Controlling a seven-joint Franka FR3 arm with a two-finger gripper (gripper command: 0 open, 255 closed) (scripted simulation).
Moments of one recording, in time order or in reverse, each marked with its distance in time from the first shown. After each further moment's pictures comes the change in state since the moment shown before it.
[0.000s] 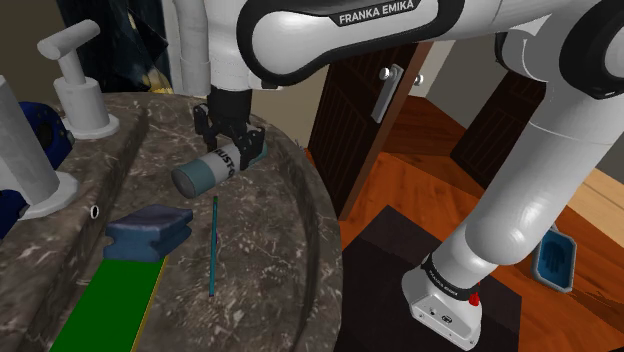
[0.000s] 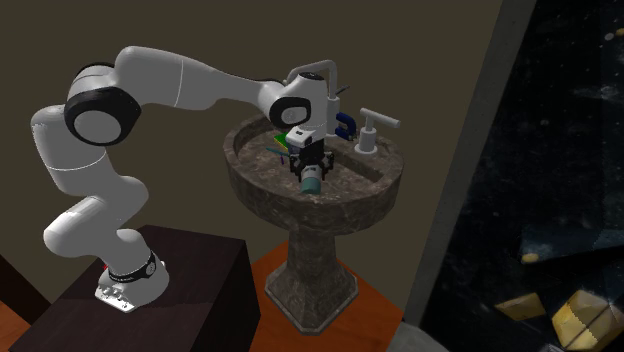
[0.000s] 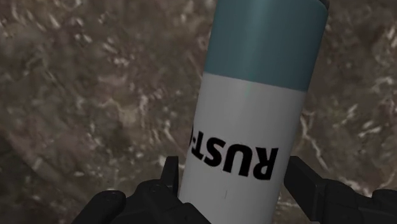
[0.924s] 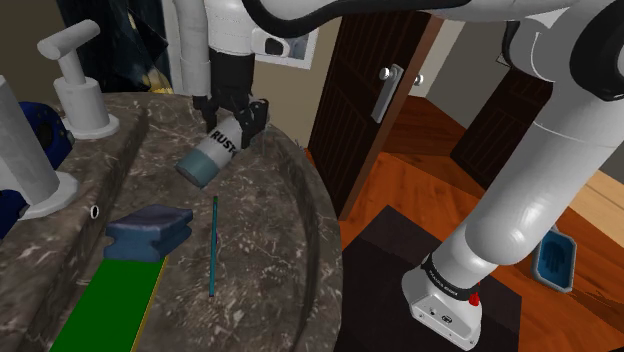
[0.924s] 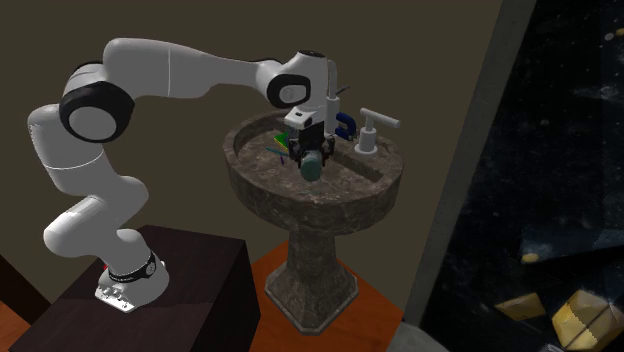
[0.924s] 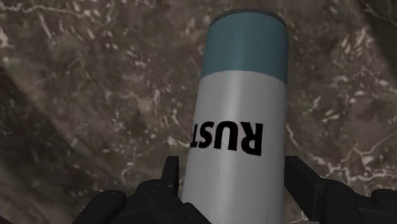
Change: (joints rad) arm -0.004 -0.031 0.007 0.112 0.028 -0.137 -0.019
